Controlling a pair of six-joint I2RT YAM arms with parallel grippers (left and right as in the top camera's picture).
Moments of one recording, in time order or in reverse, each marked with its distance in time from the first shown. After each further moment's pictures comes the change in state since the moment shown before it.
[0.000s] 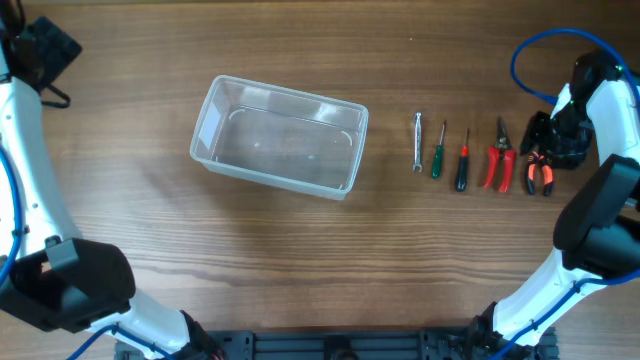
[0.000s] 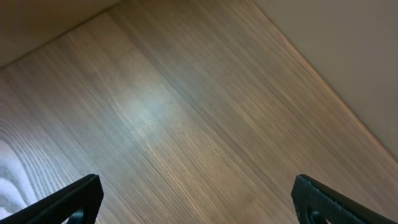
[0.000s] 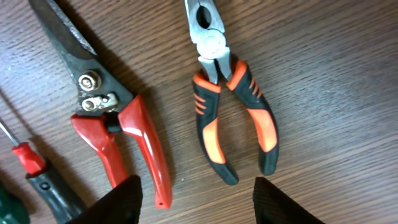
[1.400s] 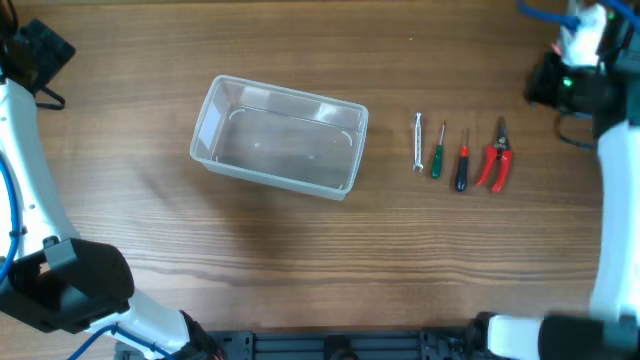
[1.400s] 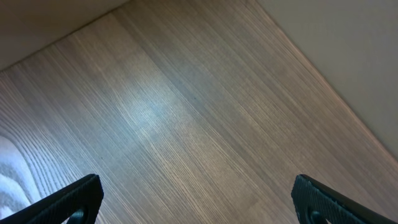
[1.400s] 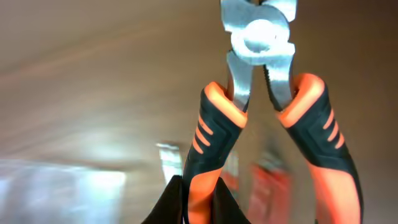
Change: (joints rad) left arm 0.013 0.000 0.000 0.000 0.000 0.003; right arm 0.219 -0.521 0.043 0.181 -0.253 0.061
